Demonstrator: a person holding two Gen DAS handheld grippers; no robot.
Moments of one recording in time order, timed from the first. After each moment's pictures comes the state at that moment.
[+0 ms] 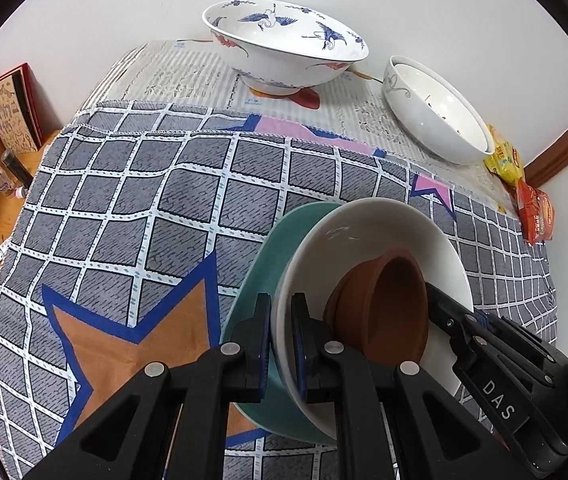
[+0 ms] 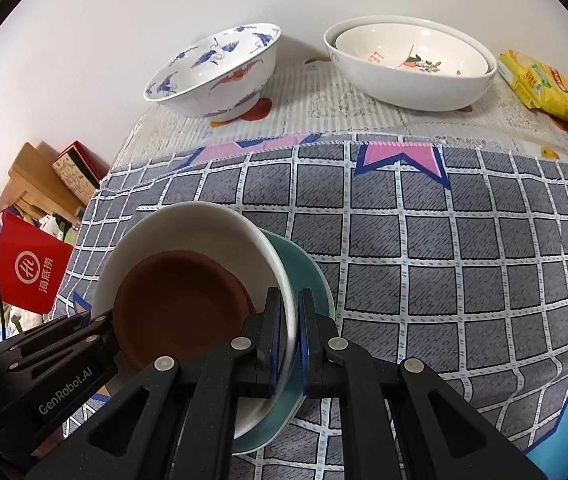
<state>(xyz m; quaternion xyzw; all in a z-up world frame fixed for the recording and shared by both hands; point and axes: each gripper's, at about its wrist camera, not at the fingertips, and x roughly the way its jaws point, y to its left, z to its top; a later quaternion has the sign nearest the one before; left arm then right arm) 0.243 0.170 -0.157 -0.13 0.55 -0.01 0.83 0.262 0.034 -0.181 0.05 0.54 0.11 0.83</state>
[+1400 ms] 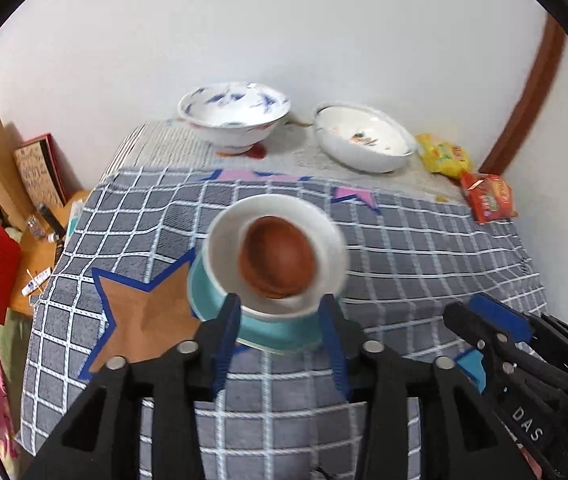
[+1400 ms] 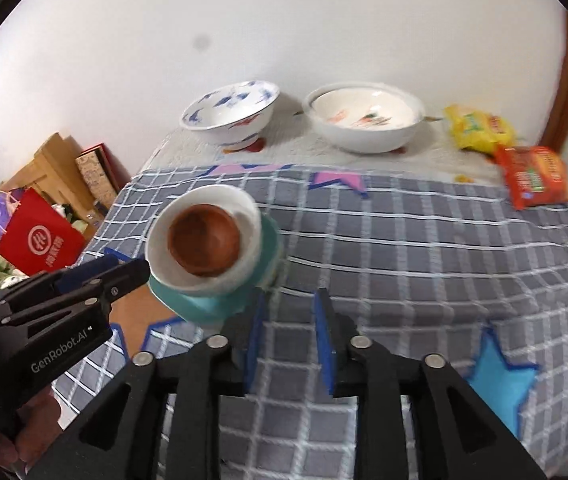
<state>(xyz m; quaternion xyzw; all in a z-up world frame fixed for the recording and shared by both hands) 0.135 0.108 -0.072 -0.06 0.45 -0.01 0.89 0.143 -0.026 -0.092 0.00 0.46 0.10 0.88</state>
